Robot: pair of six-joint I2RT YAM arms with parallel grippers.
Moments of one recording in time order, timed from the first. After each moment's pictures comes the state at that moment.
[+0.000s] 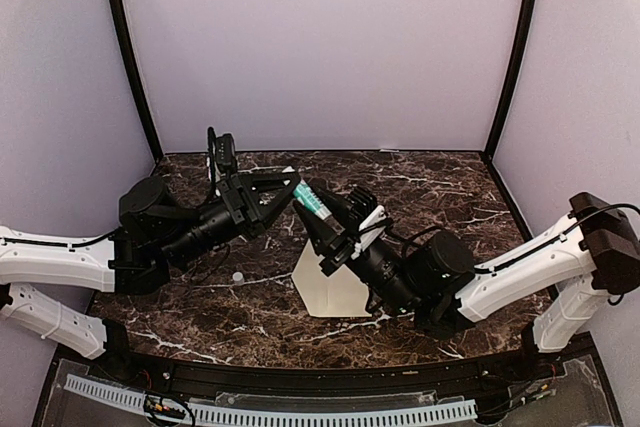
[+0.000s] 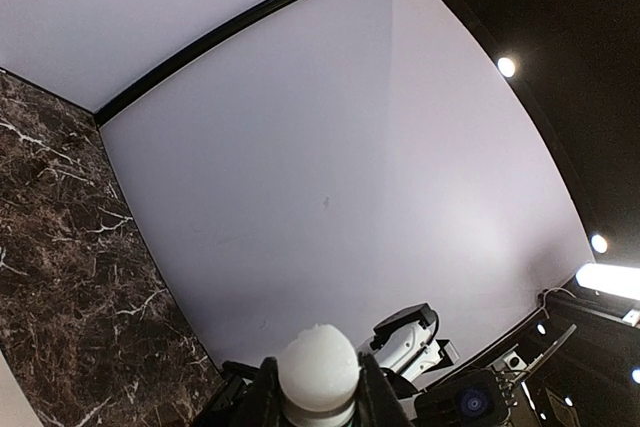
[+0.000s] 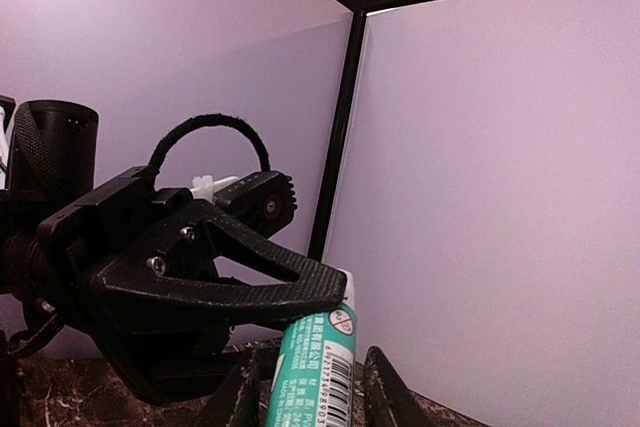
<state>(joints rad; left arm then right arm) -1.10 1.15 0.70 0.69 -0.02 -1.07 1.39 1.60 0.78 1.31 0.40 -0.44</state>
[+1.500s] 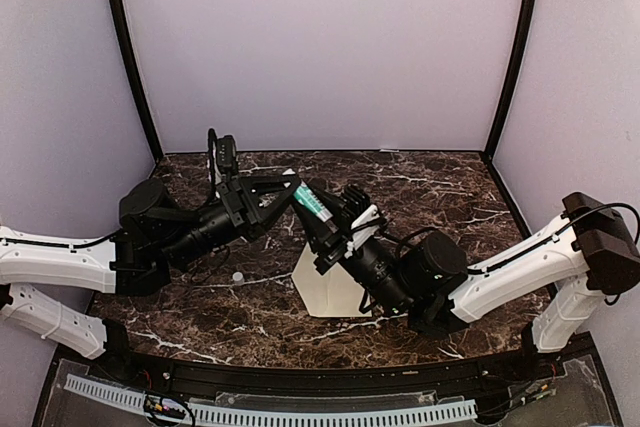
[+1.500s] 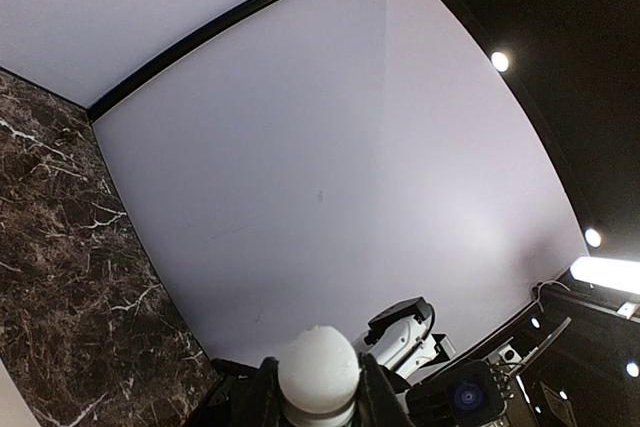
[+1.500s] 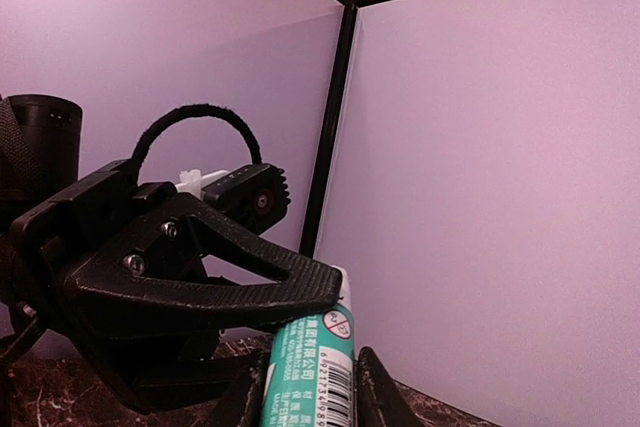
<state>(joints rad) -1.10 1.15 0.68 0.71 0.01 -1.08 1.39 1.64 0.81 1.32 0.45 -0.44</state>
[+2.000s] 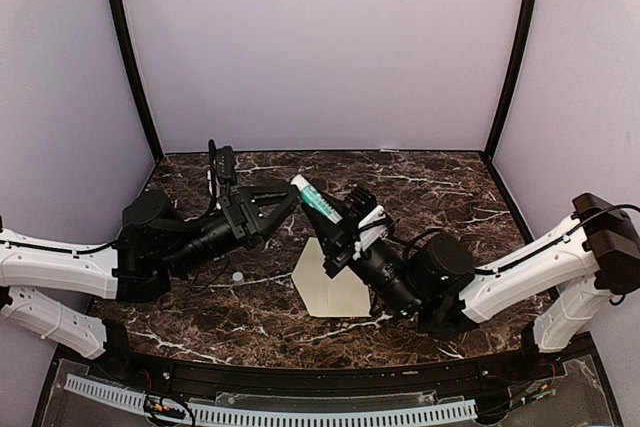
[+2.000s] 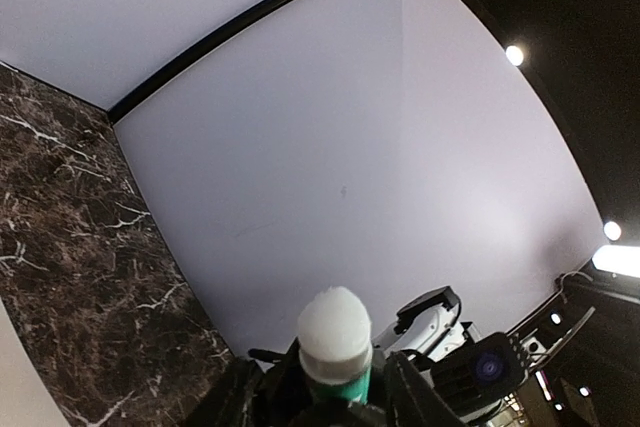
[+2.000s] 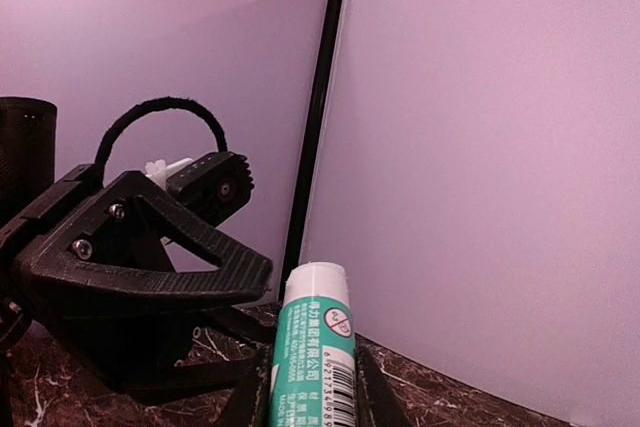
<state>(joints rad) -1.10 1.15 0.63 0.74 -0.02 -1.05 1.39 1.60 0.77 1.27 0.48 -0.41</state>
